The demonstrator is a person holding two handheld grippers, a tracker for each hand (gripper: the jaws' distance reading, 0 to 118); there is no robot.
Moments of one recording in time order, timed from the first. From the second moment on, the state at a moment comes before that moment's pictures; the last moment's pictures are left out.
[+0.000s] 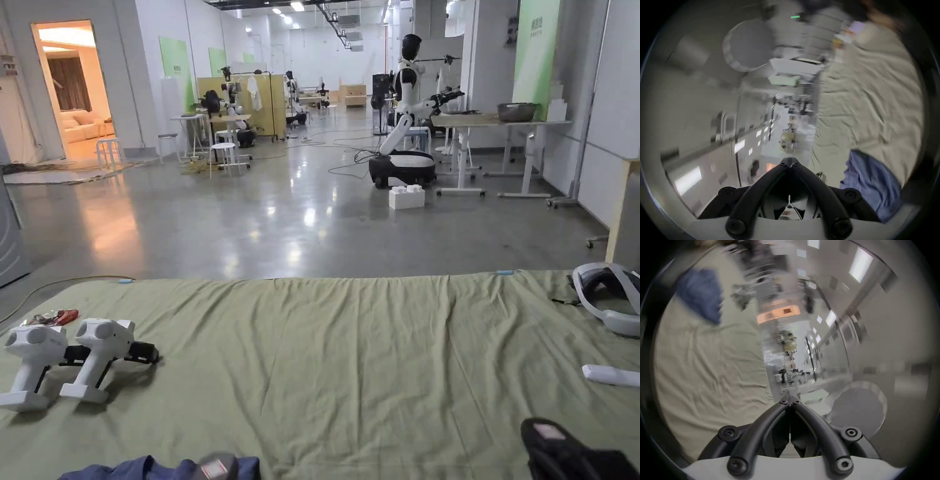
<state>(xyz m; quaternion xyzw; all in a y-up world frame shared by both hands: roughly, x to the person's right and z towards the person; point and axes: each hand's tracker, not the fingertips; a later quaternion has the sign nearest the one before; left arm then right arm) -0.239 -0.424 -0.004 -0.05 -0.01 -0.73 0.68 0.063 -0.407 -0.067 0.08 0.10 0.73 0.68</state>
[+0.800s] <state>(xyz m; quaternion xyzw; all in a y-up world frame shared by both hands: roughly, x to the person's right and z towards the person) -0.317 -0.365 0.016 -0.01 0.07 0.03 1.00 0.120 -0.381 -0.071 -0.05 0.06 -0.04 1.00</state>
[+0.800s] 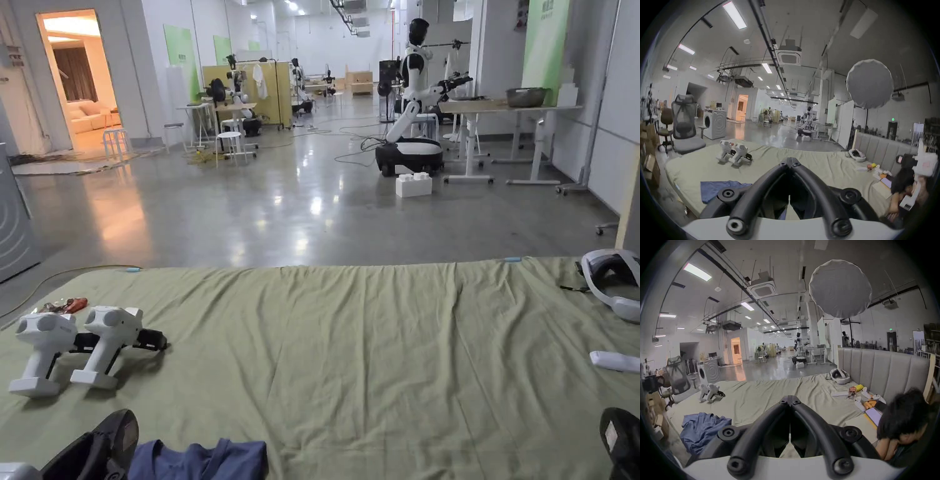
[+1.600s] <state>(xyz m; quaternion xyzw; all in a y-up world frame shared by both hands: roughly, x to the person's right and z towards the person) -0.316 -0.359 0.007 -0.02 0.08 0.01 1.00 0.100 -0.373 -0.069 -0.05 0.09 0.02 0.99</state>
